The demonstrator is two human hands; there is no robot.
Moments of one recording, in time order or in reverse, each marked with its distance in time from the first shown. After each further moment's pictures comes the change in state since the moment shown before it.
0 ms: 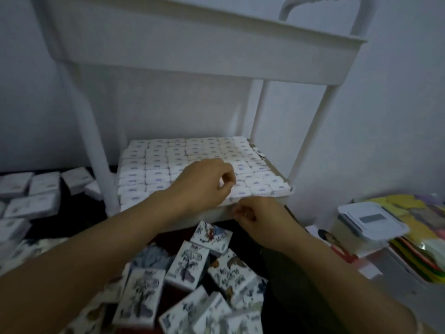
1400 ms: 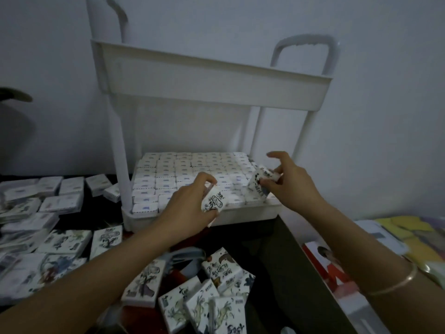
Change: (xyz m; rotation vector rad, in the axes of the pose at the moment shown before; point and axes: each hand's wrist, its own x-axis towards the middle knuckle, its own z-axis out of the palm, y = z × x) left_hand -0.057 0.021 -0.001 -0.207 0.177 -0.203; right_hand 0.012 0.026 -0.078 0.031 0.360 0.089
